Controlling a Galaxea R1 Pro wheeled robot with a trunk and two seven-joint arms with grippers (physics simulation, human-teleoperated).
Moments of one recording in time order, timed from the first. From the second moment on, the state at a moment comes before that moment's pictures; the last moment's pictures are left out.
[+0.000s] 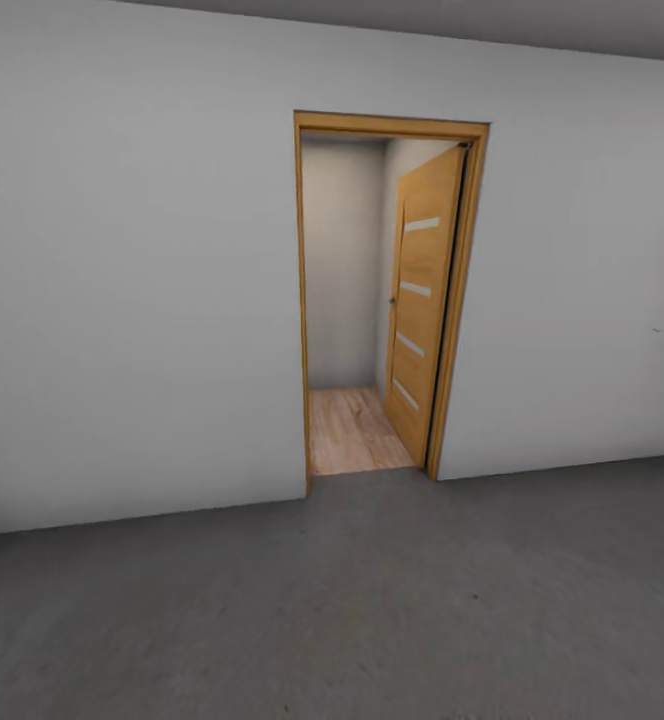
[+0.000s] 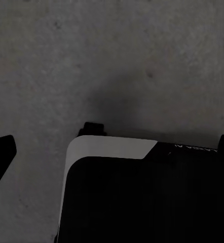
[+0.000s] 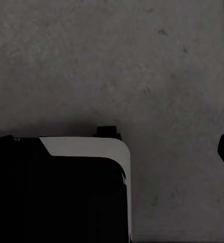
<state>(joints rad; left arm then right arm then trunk) -0.22 0.00 -0.06 0.00 0.21 -0.05 0.01 -0.19 -0.03 0.00 0.03 -0.02 -0.14 -0.01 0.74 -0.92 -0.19</state>
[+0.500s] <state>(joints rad) -0.22 0.00 -0.06 0.00 0.21 -0.05 0.01 -0.19 -0.03 0.00 0.03 -0.02 -0.14 -0.01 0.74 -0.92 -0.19</state>
